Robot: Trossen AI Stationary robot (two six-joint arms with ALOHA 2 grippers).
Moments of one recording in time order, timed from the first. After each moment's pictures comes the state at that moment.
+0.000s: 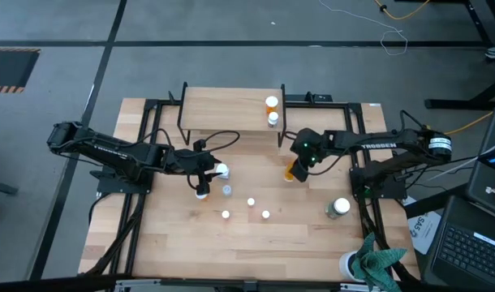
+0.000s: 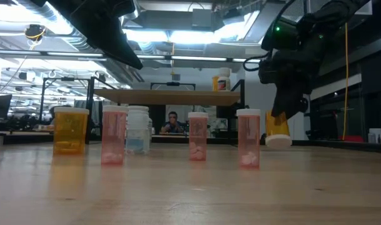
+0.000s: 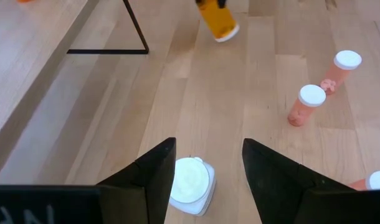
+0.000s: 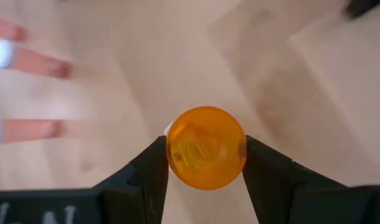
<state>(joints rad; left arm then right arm) -0.13 1.11 0.71 -0.17 -0.36 -0.07 -0.25 1.32 0.67 -0.38 -0.25 0.39</state>
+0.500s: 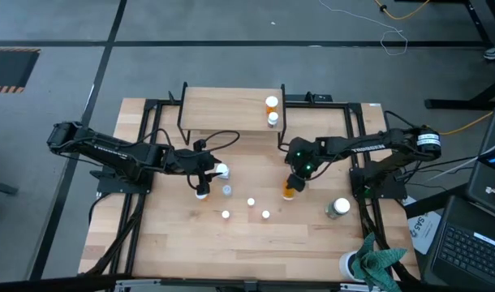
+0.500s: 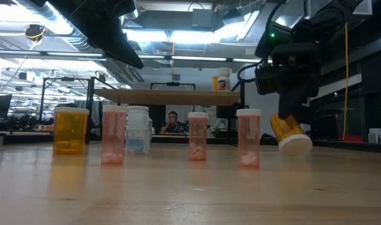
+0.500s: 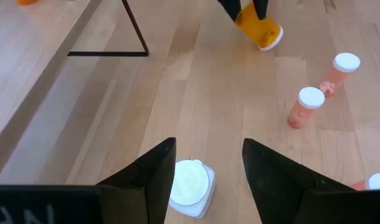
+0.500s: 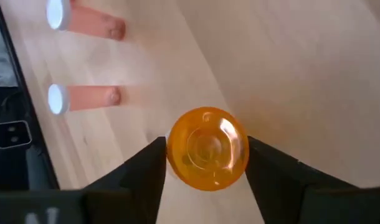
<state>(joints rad) -0.13 1.11 0.71 -0.16 -0.36 -0.07 -0.18 1.44 0.68 -0.31 -0.46 0.53</state>
